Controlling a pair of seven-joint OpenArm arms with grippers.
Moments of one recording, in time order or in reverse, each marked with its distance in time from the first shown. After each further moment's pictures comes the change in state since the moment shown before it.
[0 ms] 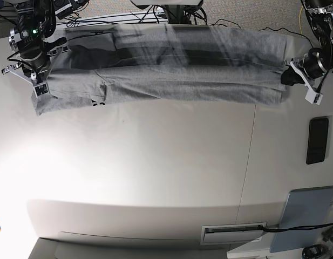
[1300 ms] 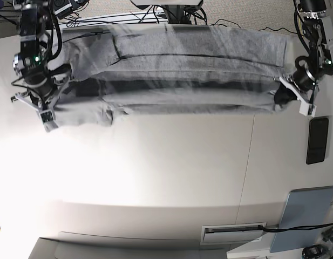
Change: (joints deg) left arm -1.9 0.8 8.3 -0.1 6.3 4.8 -19.4; right arm 12.3 0.0 -5.2 -10.8 1.4 -0.1 12.5
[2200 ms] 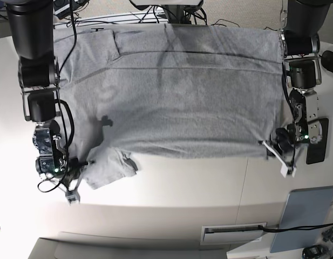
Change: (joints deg) left arm -36.7 3.5 15.9 -28.3 21.8 11.5 -1.9; right arm 56.2 -5.9 -25.8 -63.2 4.6 4.2 11.2
